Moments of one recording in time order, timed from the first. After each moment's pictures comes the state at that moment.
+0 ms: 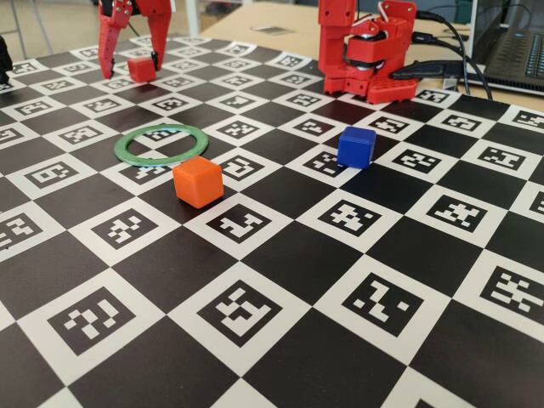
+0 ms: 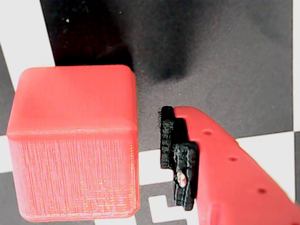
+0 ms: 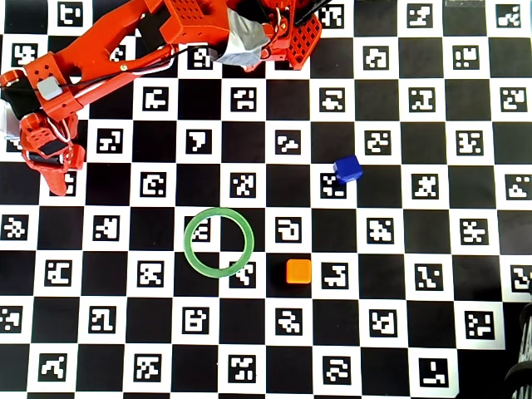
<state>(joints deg) 63.5 44.4 49.6 83.5 -54.5</state>
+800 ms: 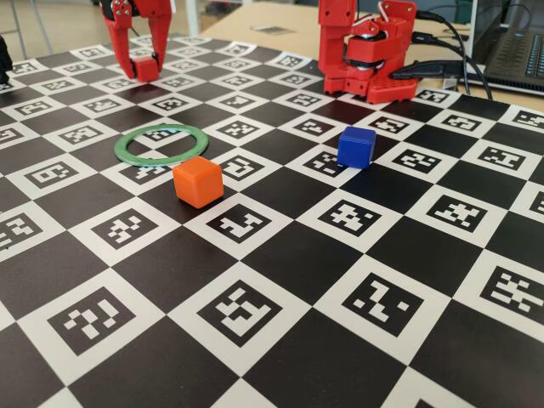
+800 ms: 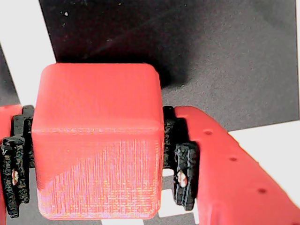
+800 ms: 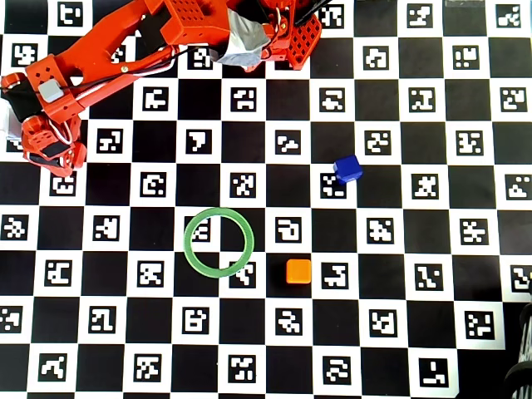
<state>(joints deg) 63.2 44.4 50.1 83.5 -53.2</state>
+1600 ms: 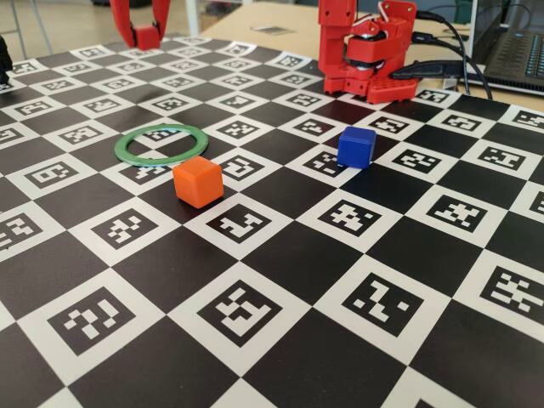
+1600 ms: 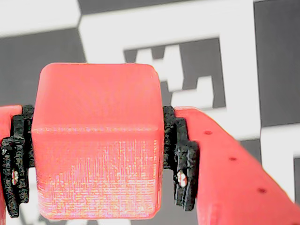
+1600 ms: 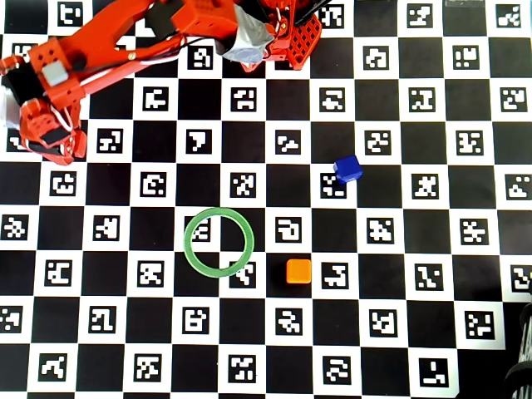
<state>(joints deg) 61.6 61.4 50.1 96.0 -53.3</state>
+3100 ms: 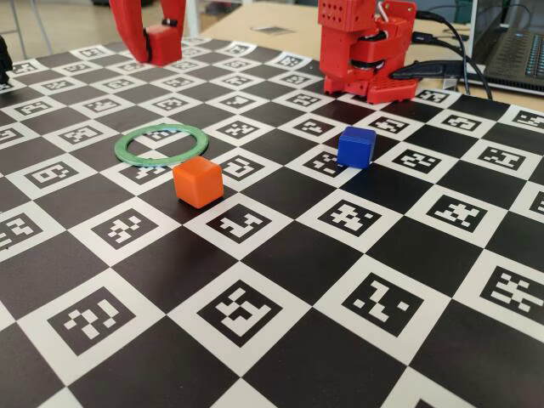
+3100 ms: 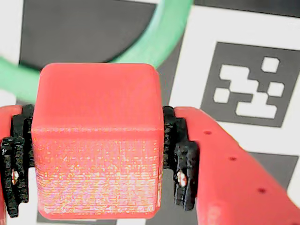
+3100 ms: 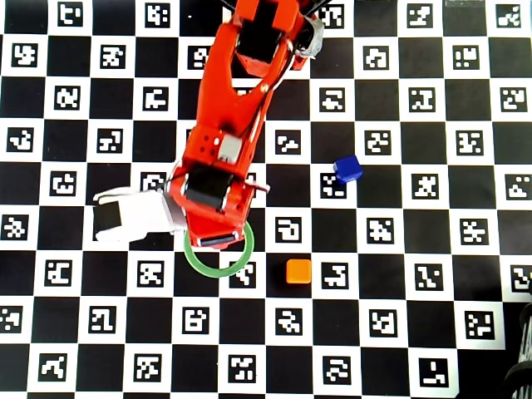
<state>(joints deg) 18.8 65.0 61.8 95.2 -26.8</state>
